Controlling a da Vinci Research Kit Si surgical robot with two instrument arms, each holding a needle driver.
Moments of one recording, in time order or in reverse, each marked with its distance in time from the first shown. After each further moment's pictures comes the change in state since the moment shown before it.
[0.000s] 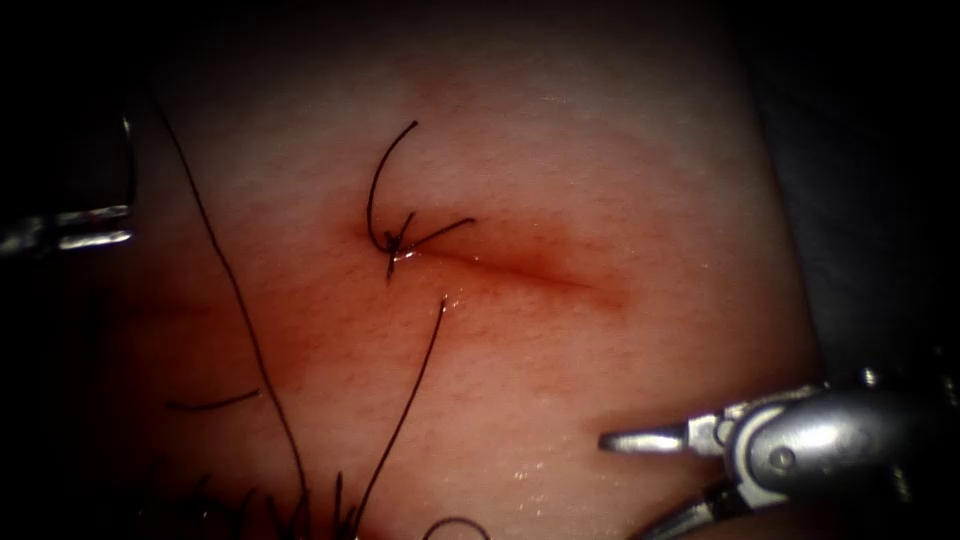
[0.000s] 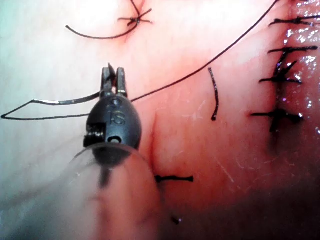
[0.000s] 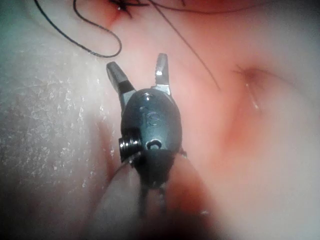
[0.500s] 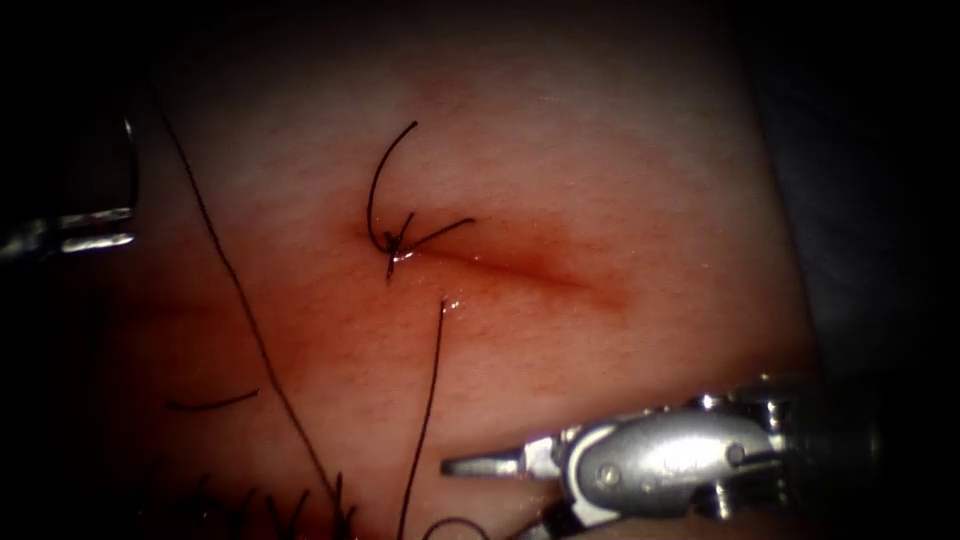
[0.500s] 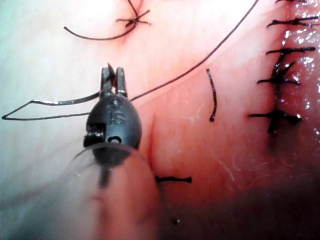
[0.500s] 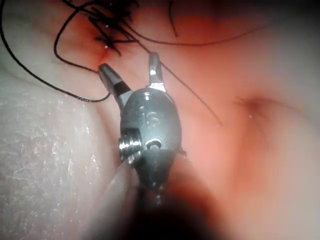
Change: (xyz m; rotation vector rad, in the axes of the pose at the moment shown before) right arm 0.000 -0.001 0.008 0.084 0.034 0.065; left arm 0.000 0.000 0.000 -0.009 0.012 0.001
